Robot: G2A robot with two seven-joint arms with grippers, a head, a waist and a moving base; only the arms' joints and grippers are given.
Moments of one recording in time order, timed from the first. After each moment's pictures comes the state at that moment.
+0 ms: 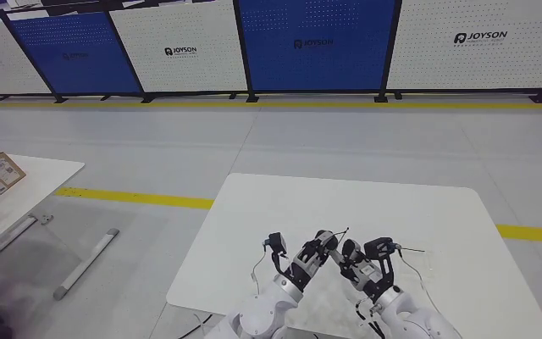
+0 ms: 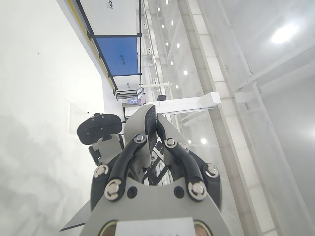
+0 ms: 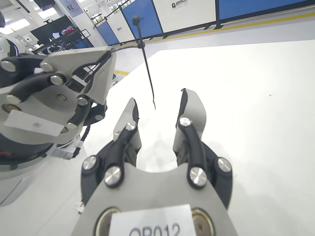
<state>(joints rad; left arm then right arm) 1.52 -1.34 -0.99 -1.70 -0.31 -0.22 0.03 -1.49 -1.25 1.12 -1.69 -0.86 -0.24 0.23</state>
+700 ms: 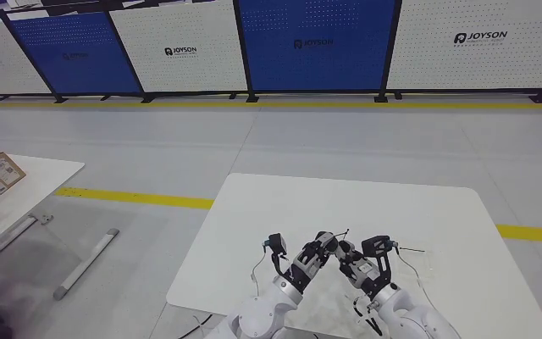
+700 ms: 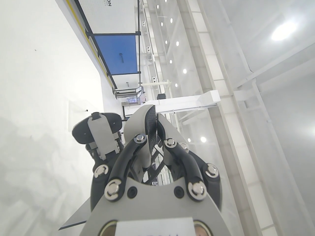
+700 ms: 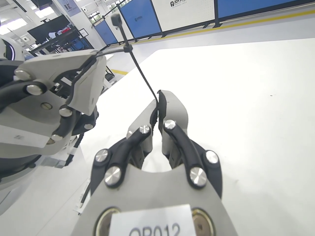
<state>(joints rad) 1.53 -1.34 -0.99 -1.71 -0.30 -0.23 0.02 -1.47 -1.26 1.11 -1.67 -0.86 -0.23 0.23</state>
